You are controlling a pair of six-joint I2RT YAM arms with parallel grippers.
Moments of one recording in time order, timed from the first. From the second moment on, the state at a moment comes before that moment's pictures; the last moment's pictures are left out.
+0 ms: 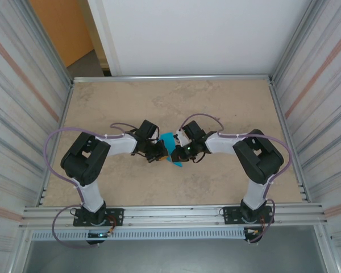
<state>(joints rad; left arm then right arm) -0.59 1.80 0.91 -0.21 0.48 -0.93 0.66 1.81 0.93 -0.21 -0.60 0.48</state>
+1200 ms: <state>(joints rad) -0.59 1.77 0.82 -0.04 0.46 -0.88 0.65 1.87 0.94 -0.20 -0.63 0.46</state>
